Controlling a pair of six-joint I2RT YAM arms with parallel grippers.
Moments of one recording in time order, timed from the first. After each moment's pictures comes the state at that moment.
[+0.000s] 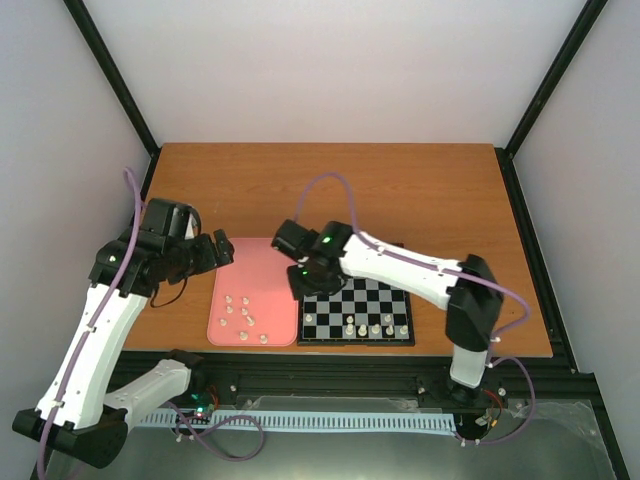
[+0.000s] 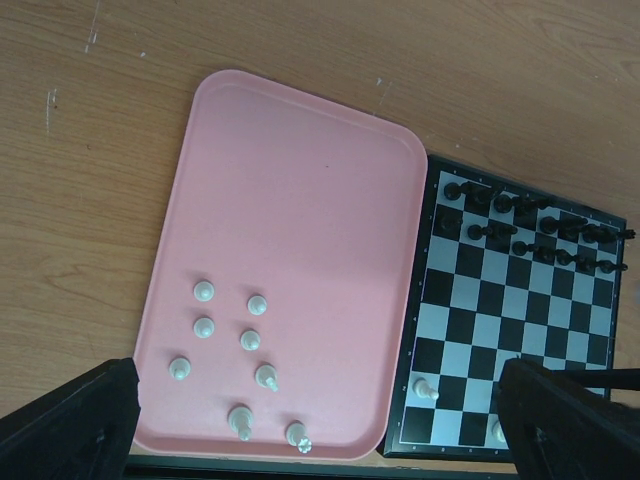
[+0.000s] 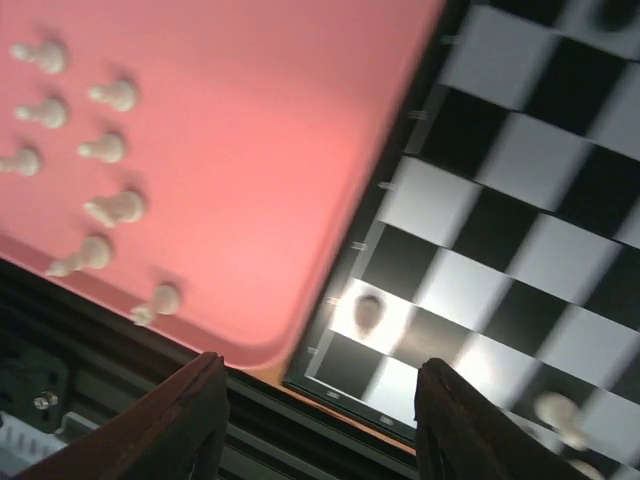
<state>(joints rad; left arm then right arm) -0.30 0.95 1.25 -1.26 0.01 -0.61 1.05 1.80 1.58 -1.08 -0.02 0.74</state>
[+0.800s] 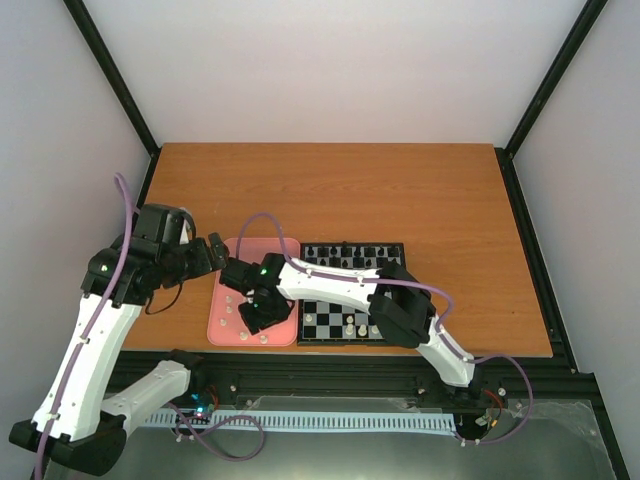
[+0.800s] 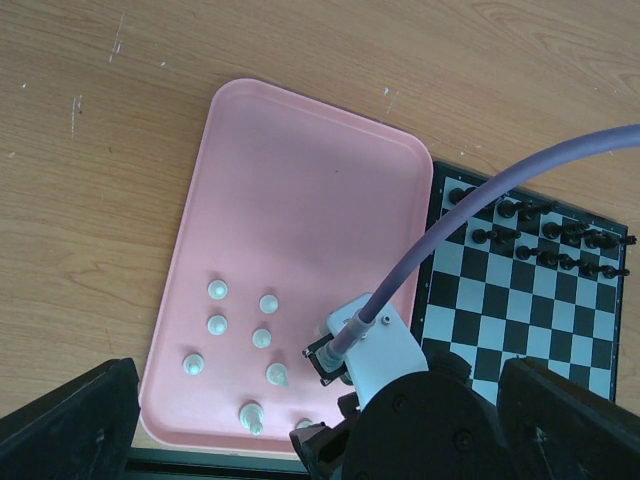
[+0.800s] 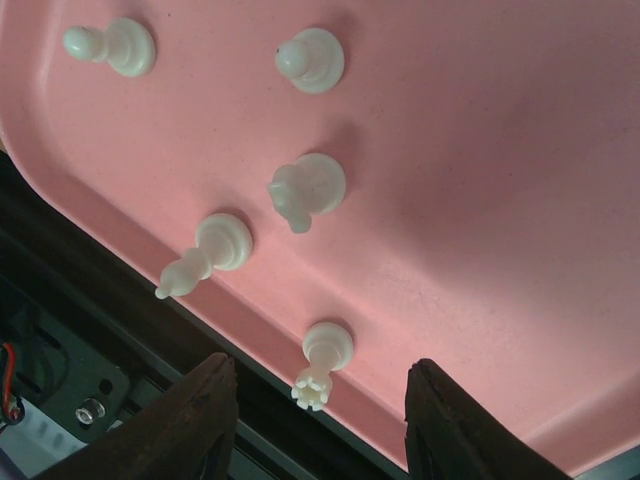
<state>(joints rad) -0.30 0.91 1.25 -1.29 -0.02 -0.61 1.23 2.22 1.88 -1.02 -0.20 0.66</state>
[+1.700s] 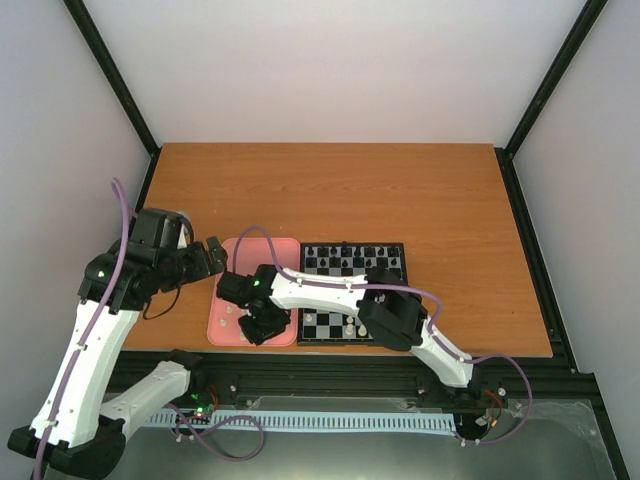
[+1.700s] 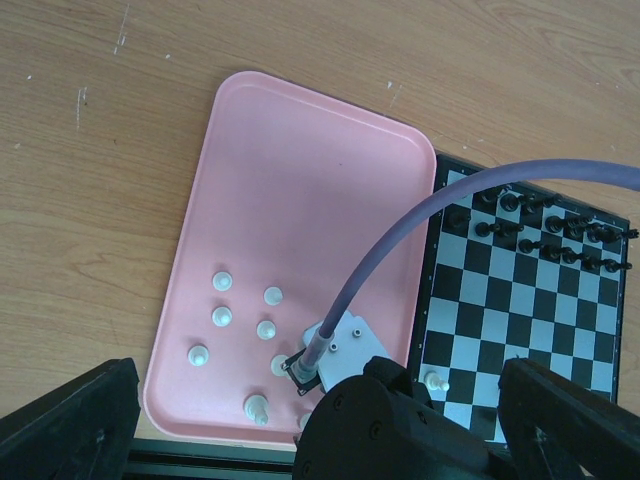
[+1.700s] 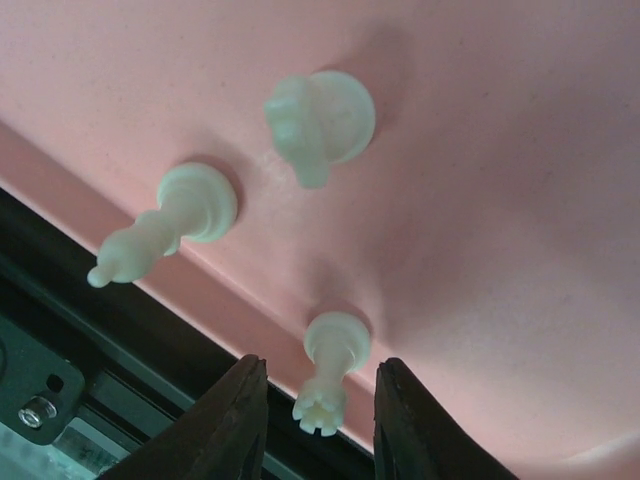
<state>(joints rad) -0.30 0.88 1.24 -1.30 -0.02 -0.61 1.26 2.28 1.89 -1.04 -0.22 0.65</state>
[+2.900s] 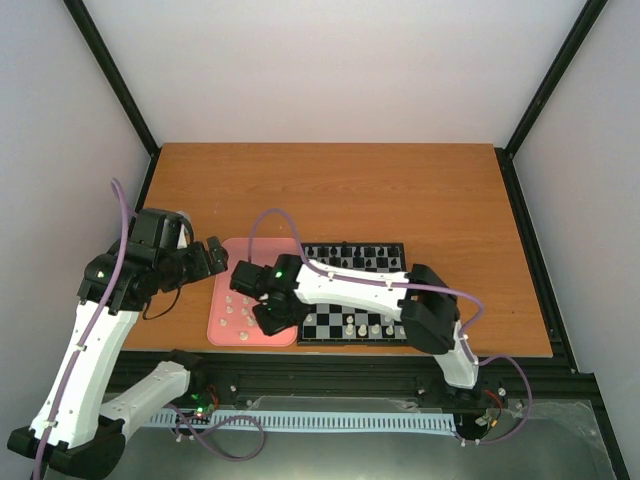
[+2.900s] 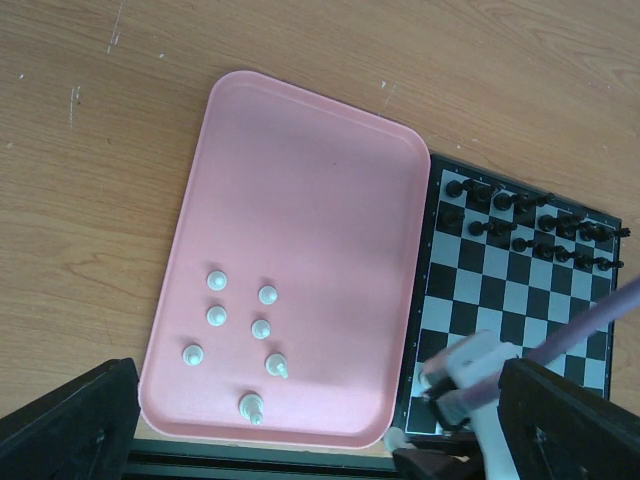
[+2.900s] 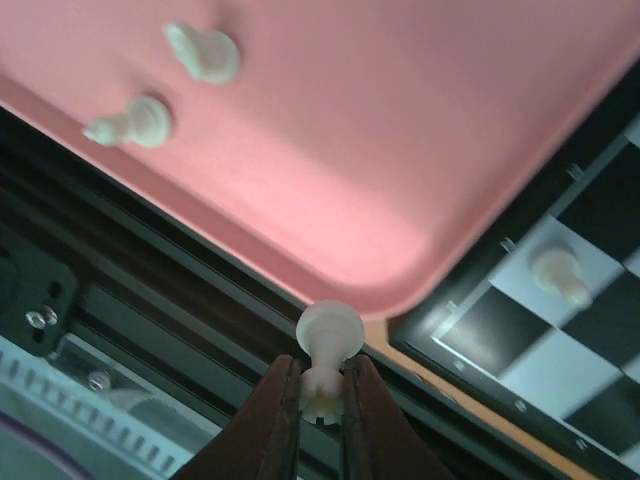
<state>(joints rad) -0.30 0.87 1.24 -1.30 -0.01 -0.62 1.25 2.04 1.76 -1.10 -0.08 0.71</state>
